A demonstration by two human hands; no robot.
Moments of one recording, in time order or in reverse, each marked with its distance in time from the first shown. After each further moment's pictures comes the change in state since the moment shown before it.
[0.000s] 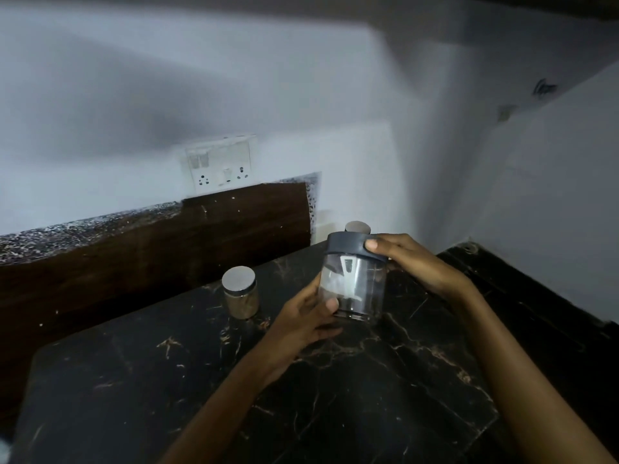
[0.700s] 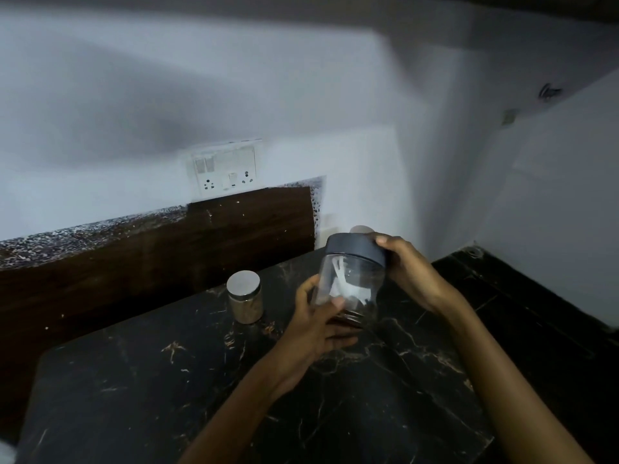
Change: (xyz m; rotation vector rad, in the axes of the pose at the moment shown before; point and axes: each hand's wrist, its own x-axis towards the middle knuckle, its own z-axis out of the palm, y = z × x) left_hand 0.003 -0.001 0.008 -0.194 0.076 -0.058; right_hand 0.005 0.001 0.022 0.372 0.089 -0.020
